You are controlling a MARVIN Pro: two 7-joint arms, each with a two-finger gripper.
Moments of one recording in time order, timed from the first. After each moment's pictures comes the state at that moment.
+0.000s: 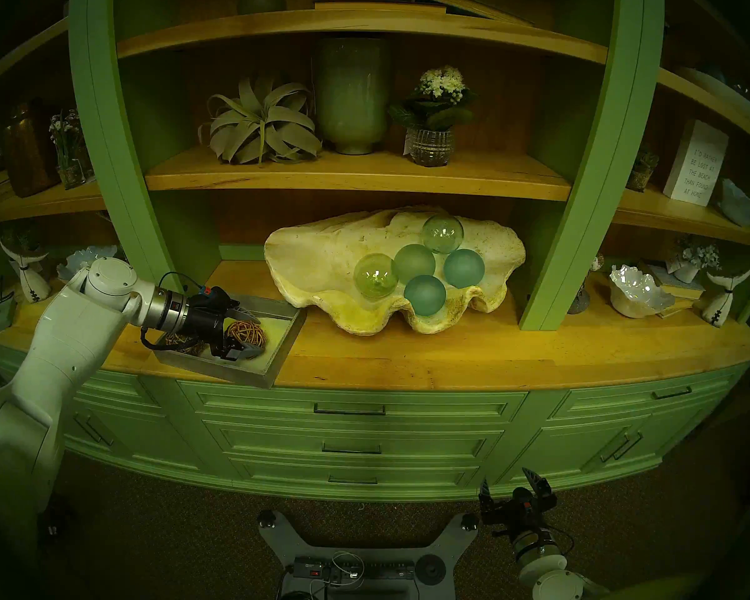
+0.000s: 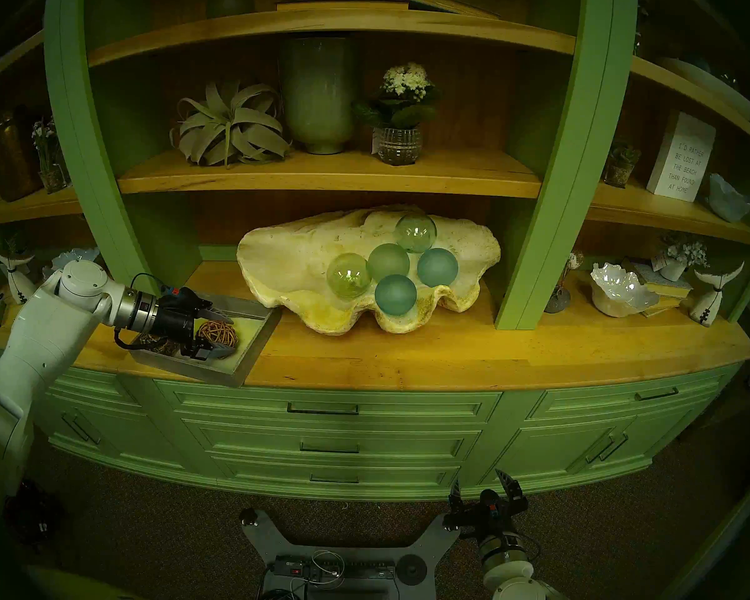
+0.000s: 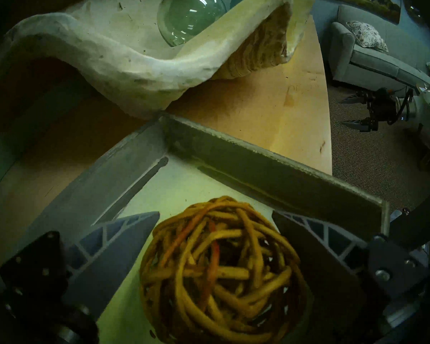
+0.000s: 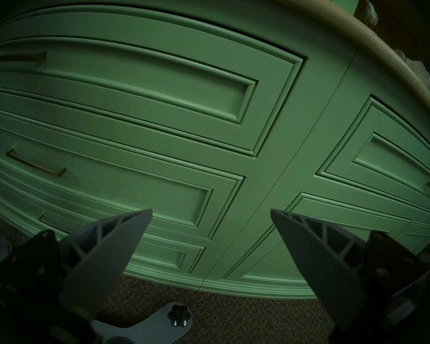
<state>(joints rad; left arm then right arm) 0.92 -0.80 -1.17 -0.96 -0.15 0.04 -1.35 -2.25 -1.12 1.29 -1.55 0.11 -0.28 -0.40</state>
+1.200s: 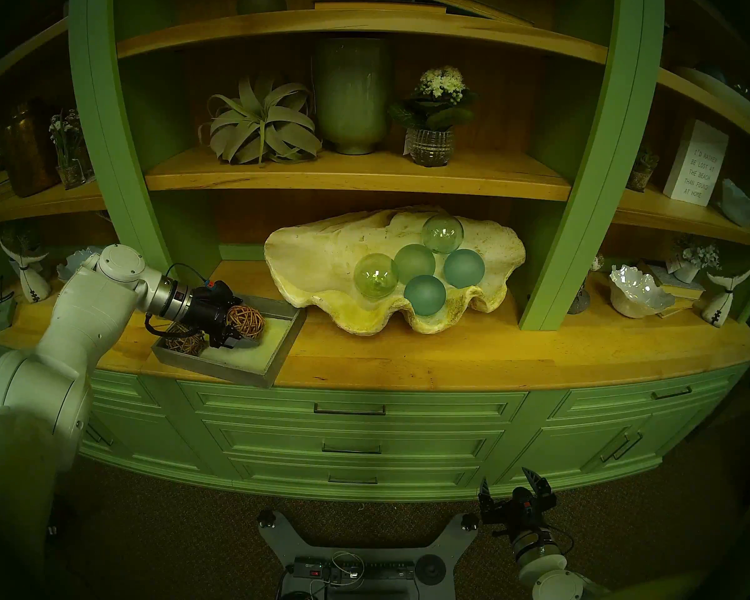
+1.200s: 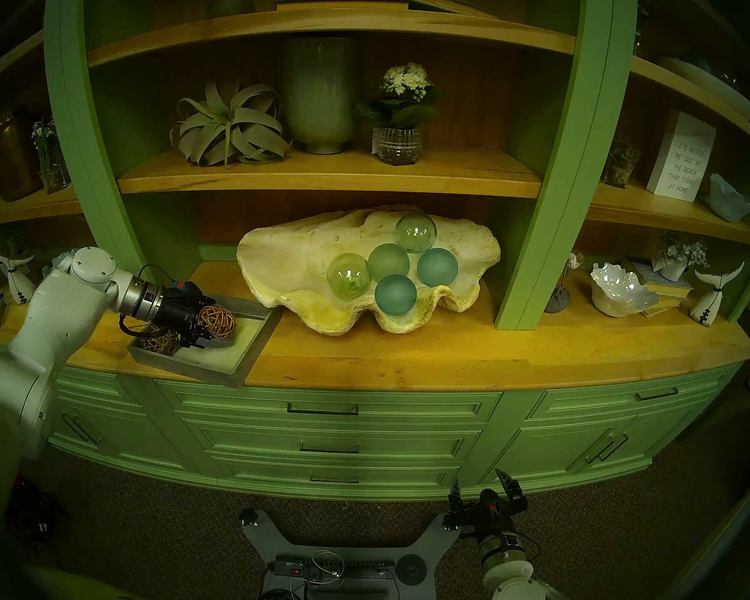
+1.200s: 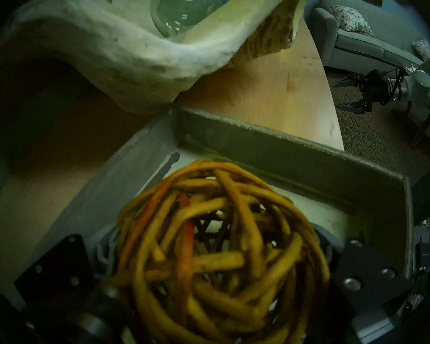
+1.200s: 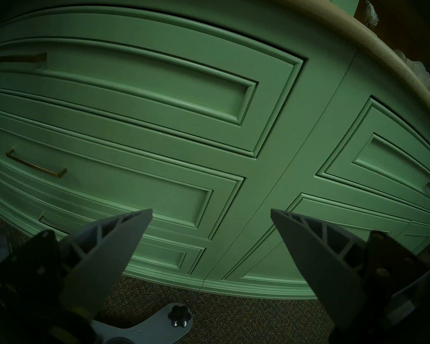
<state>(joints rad) 0.70 -0.92 -1.18 -0.66 -0.03 -0.18 -1.48 -2.25 -1.12 1.29 -1.55 0.11 -0.28 -0.40</state>
